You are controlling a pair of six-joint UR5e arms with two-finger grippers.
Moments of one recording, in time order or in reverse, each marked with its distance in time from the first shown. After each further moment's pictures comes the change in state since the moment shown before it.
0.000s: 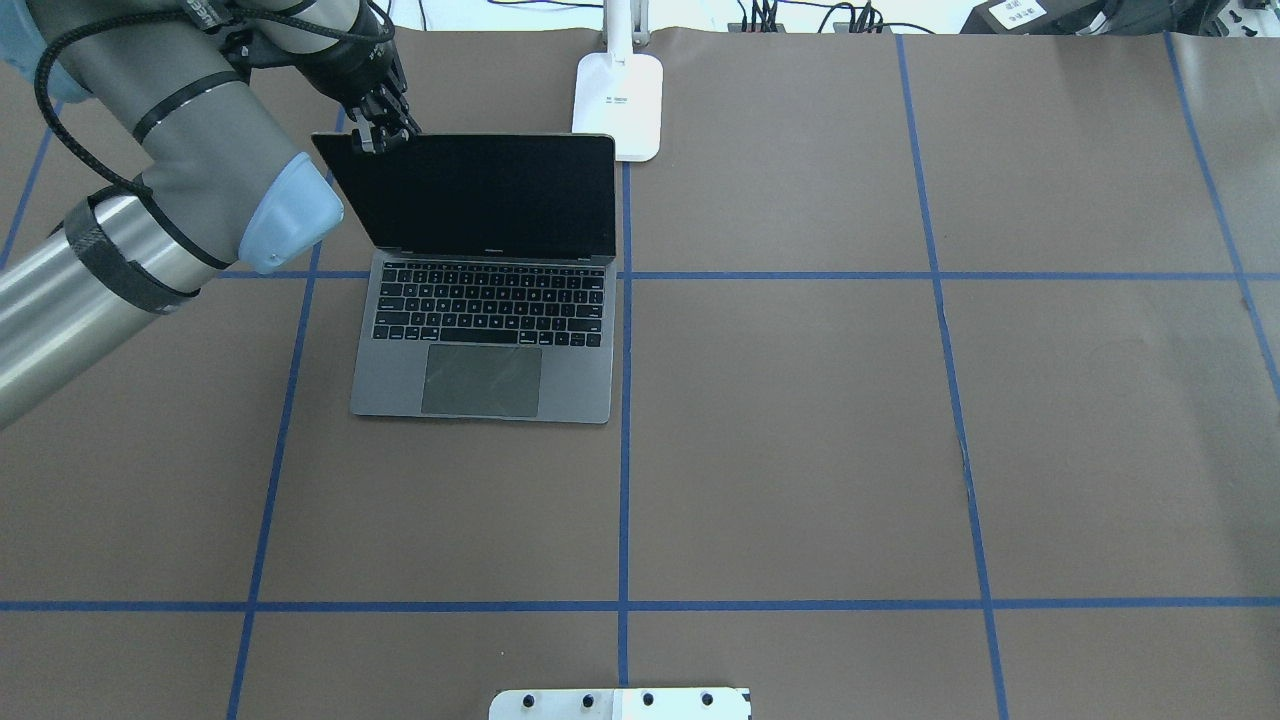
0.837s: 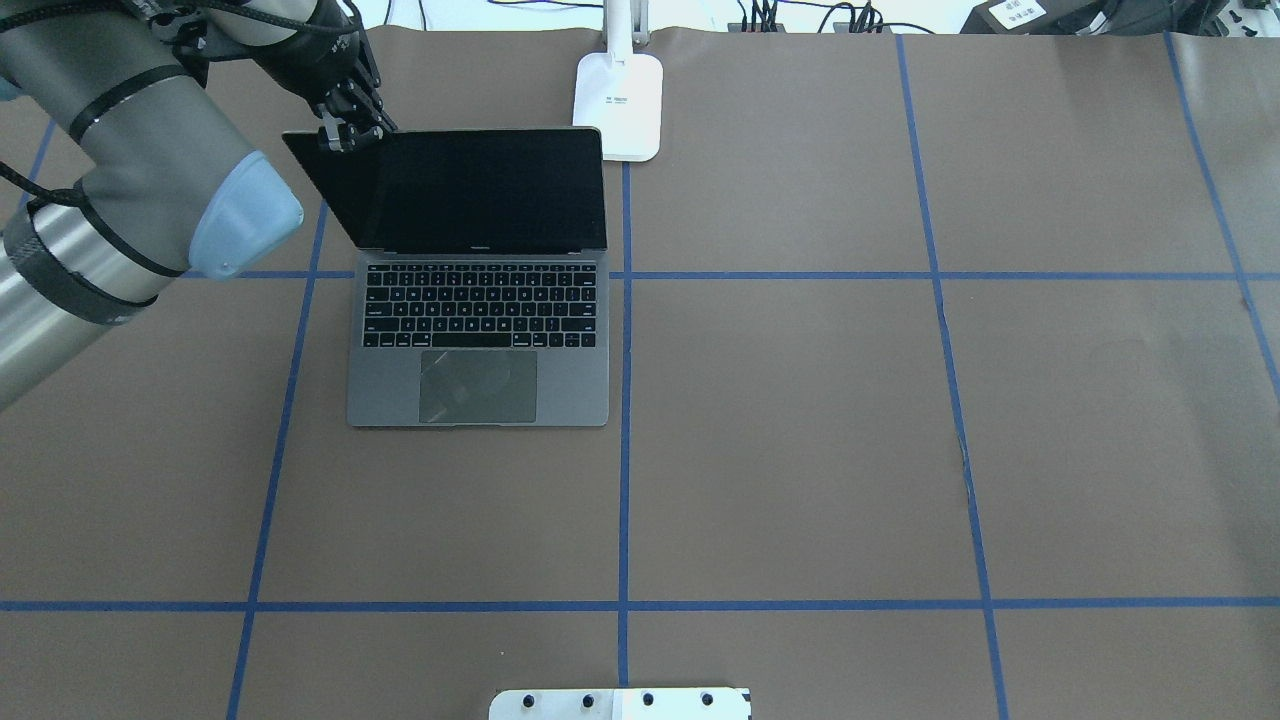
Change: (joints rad) left arm -0.018 0.034 -0.104 0.069 -0.018 0.025; right arm 0.000 0.000 0.001 0.000 0.000 0.001
